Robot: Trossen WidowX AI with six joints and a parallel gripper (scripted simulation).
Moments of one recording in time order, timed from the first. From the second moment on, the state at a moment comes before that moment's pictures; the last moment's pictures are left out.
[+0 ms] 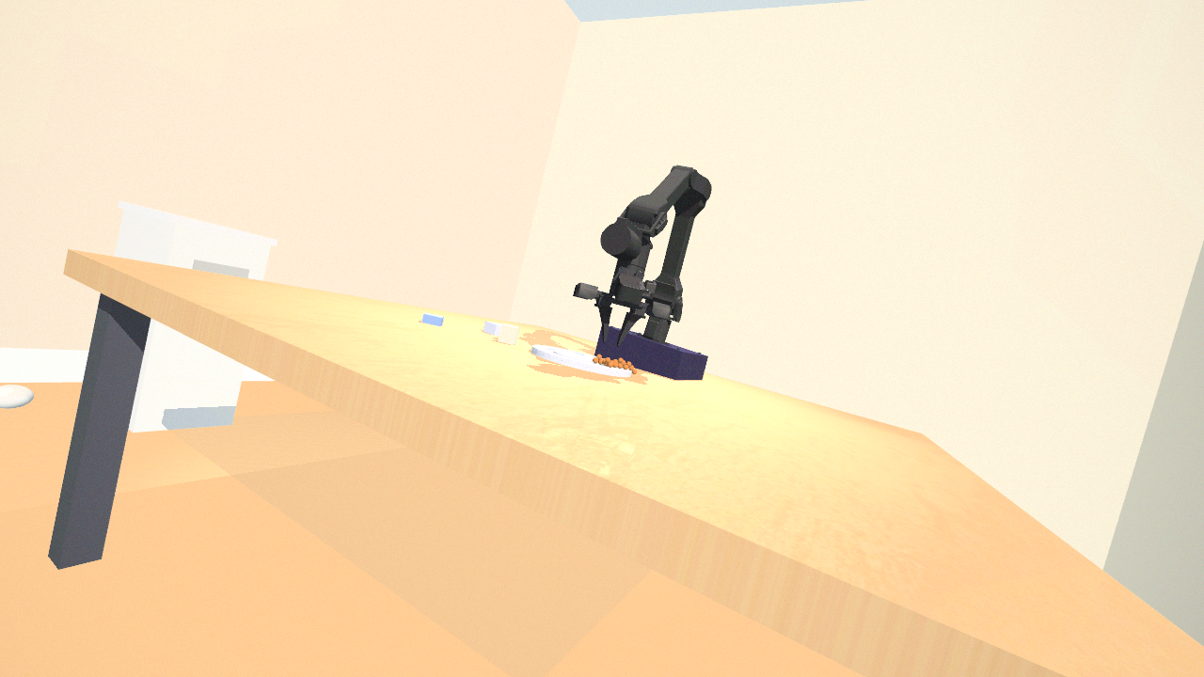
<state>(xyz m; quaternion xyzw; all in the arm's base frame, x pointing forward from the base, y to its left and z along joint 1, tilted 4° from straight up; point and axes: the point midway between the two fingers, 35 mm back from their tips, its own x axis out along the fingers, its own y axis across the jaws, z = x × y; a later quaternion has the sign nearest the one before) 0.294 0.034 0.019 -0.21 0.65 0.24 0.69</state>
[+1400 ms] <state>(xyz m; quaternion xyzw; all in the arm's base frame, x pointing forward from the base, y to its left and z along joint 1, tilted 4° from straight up) 0.295 0.037 -0.014 -0.21 0.65 0.25 0.68</state>
